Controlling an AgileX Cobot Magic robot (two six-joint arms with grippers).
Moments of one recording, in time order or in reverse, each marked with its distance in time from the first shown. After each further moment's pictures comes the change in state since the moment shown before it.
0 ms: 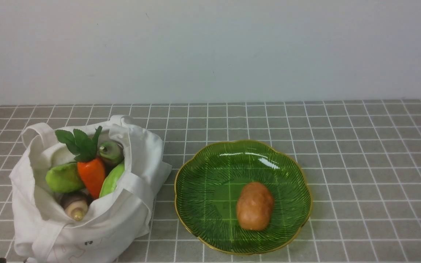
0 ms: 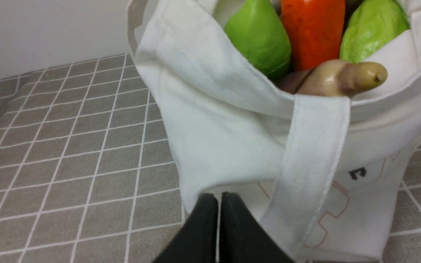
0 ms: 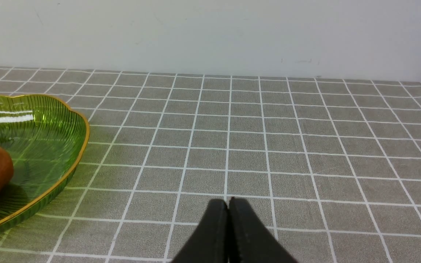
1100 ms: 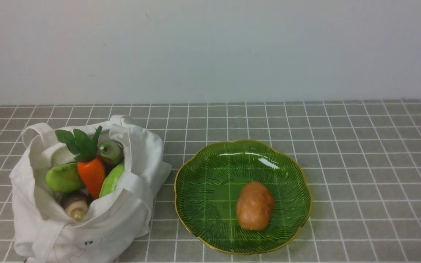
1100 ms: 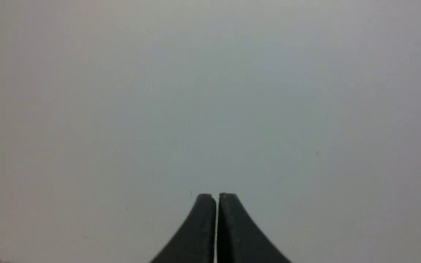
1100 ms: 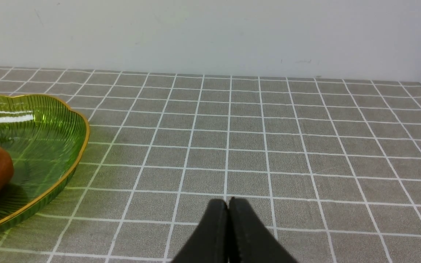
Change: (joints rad) right arm 0.000 0.000 0.000 0.000 0.000 0.000; left arm 0.000 0.173 -0.436 -0.630 -0.222 0.075
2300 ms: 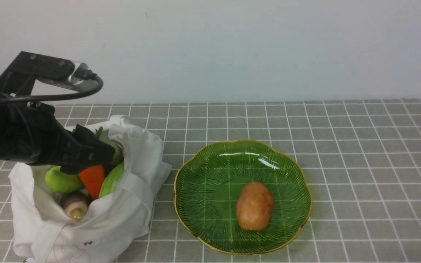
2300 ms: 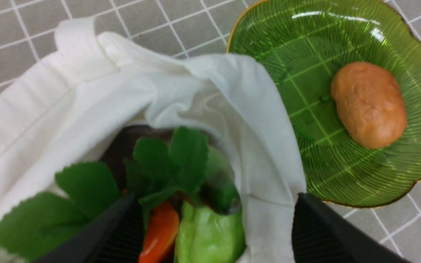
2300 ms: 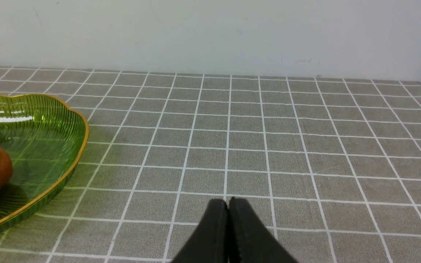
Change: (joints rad) right arm 0.000 0.000 0.000 0.000 0.000 0.000; left arm 0.000 1.104 -0.534 0.050 0.658 0.476
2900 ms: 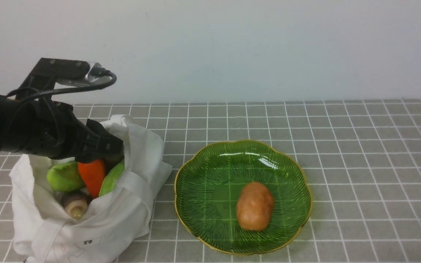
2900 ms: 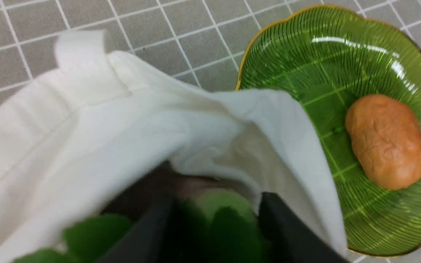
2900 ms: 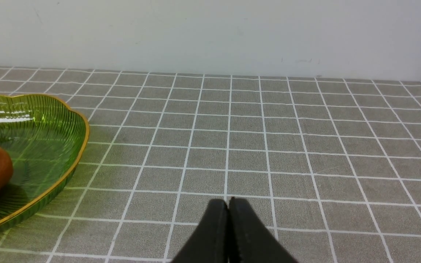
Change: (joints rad) right arm 0.000 0.000 0.000 0.000 0.000 0.000; left arm 0.001 0.112 -0.001 -0.117 -0.100 0.055
